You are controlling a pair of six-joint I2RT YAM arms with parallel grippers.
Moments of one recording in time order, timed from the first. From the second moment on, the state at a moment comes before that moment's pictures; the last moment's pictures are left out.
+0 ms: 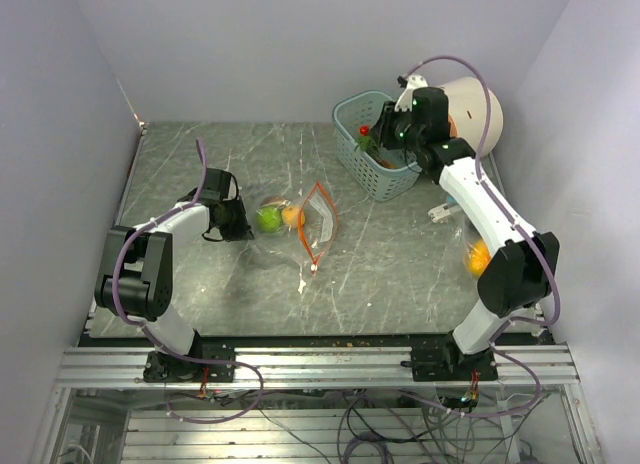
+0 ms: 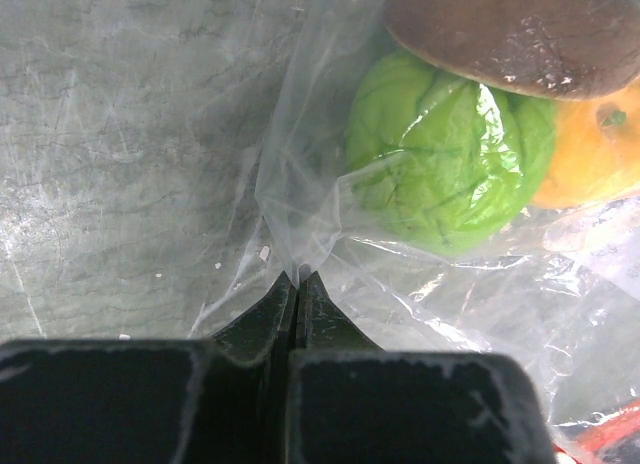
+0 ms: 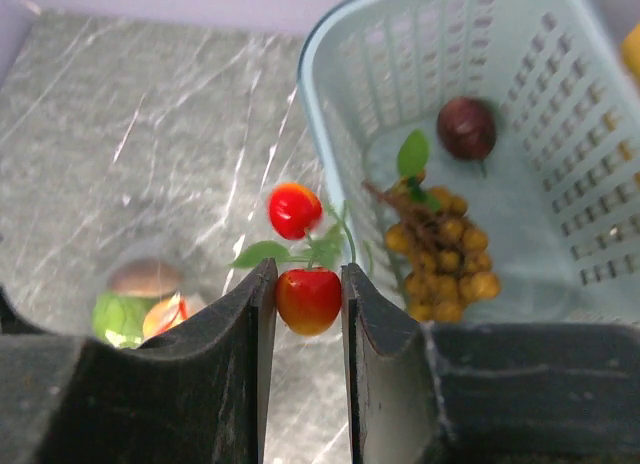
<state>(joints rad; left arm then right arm) -0.18 1.63 0.93 -0.35 0.21 -0.49 0.33 1.67 1.56 -0.30 -0.11 0.20</state>
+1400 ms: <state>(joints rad) -0.18 1.65 0.93 -0.33 0.23 -0.50 0.76 1.67 1.17 -0.12 -0.20 0.34</state>
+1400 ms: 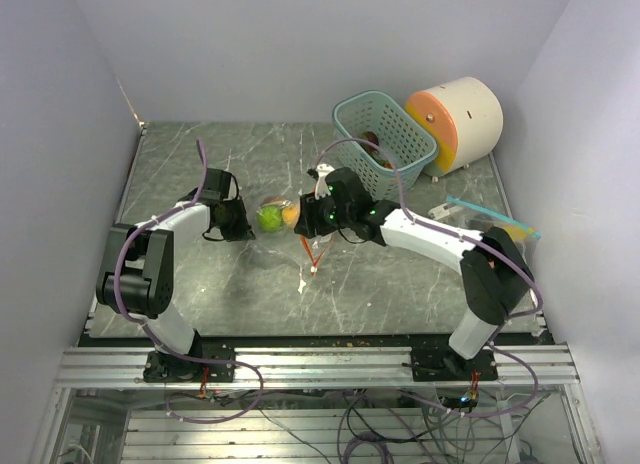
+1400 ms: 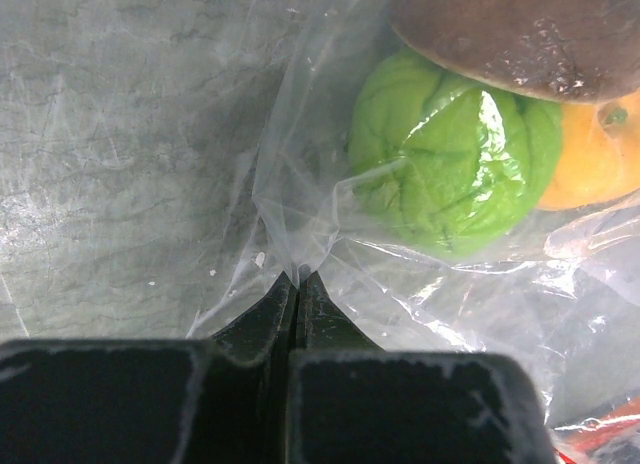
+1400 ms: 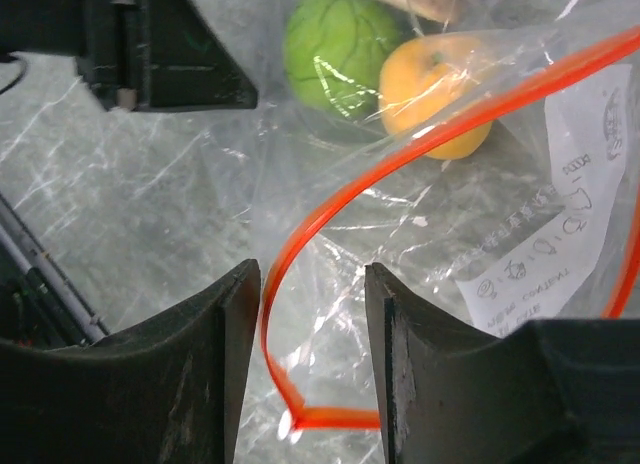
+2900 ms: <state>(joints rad) -0.25 1.37 0.97 -0.32 0.12 -0.44 0.67 1.82 1.11 0.02 -0.22 0.48</state>
